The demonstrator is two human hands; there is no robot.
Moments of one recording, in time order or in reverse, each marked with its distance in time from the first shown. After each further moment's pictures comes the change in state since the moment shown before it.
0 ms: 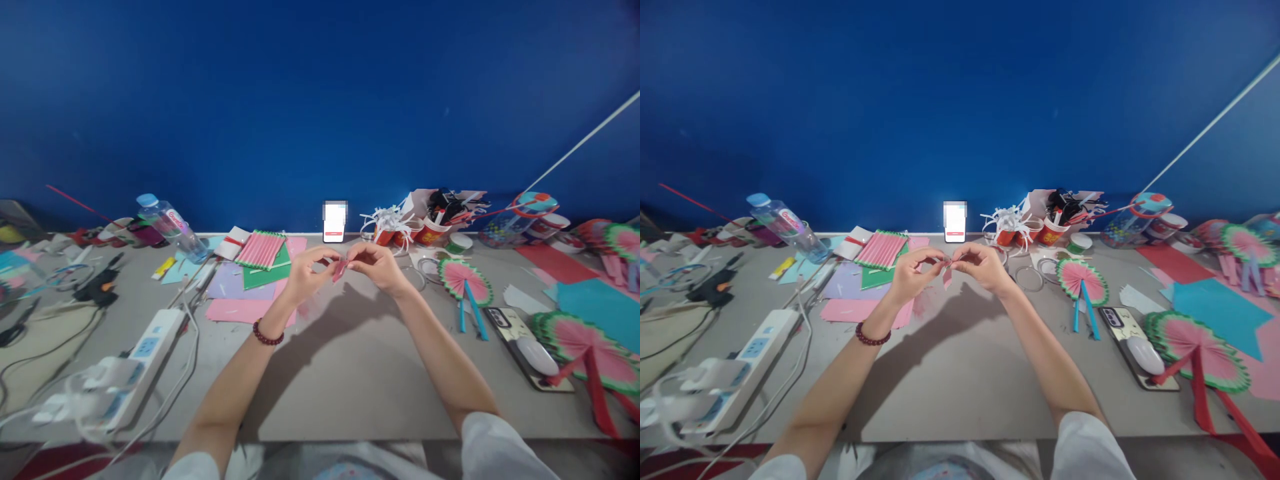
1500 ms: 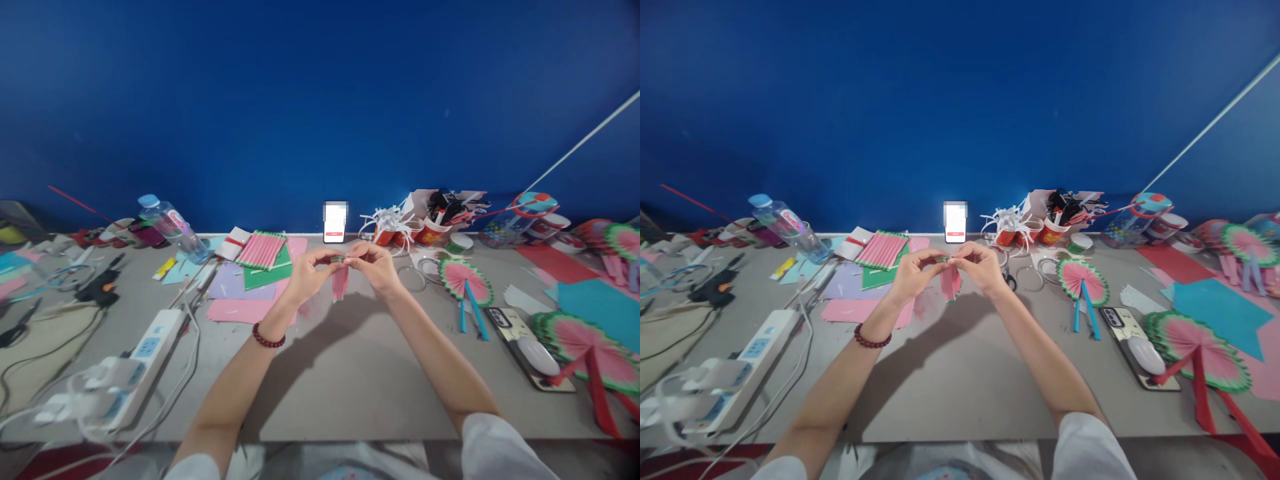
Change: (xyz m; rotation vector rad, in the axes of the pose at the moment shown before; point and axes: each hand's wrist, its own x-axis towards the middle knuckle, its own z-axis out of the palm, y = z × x) left_hand 0.001 0.004 0.005 -0.211 -0.012 -0.295; right_hand 0.001 0.004 0.015 0.060 0.200 -0.024
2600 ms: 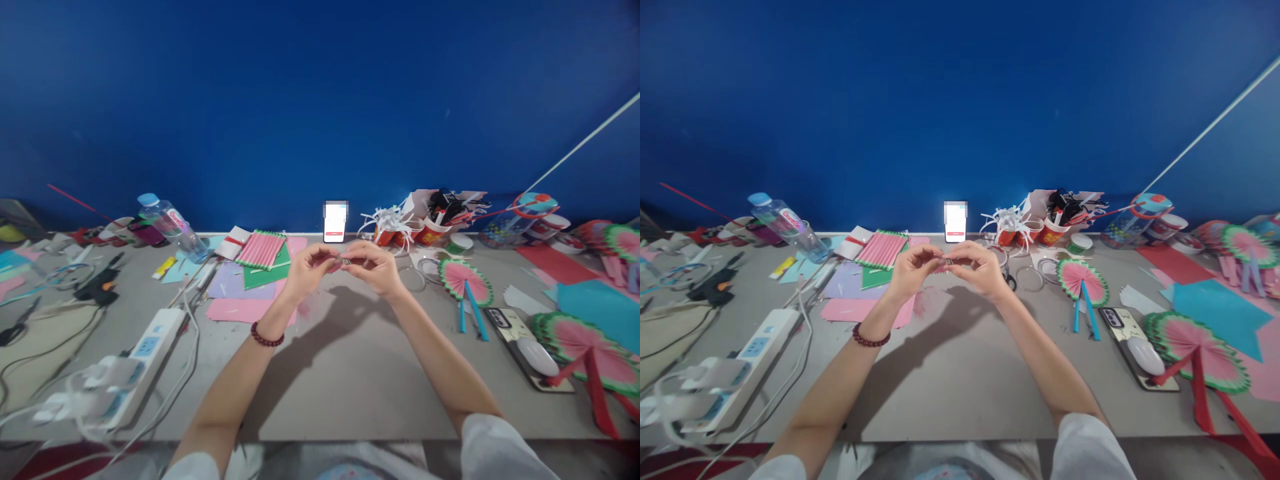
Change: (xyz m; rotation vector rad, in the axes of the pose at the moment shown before) left_hand 0.002 -0.003 -0.001 -0.285 0.001 -0.096; right_hand -0.006 -0.009 -0.002 -0.209 -0.113 -0.225
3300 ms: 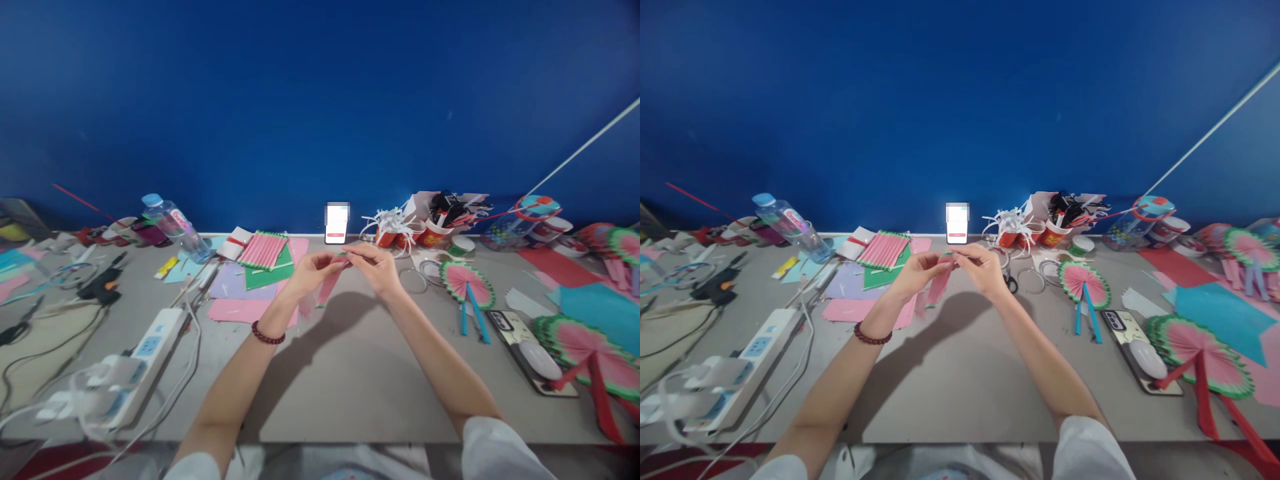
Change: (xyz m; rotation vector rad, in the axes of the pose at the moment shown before) left_hand 0.001 0.006 -0.001 0.010 -0.070 -0.277; right_hand 0.003 0.004 0.005 -0.055 0.118 0.181
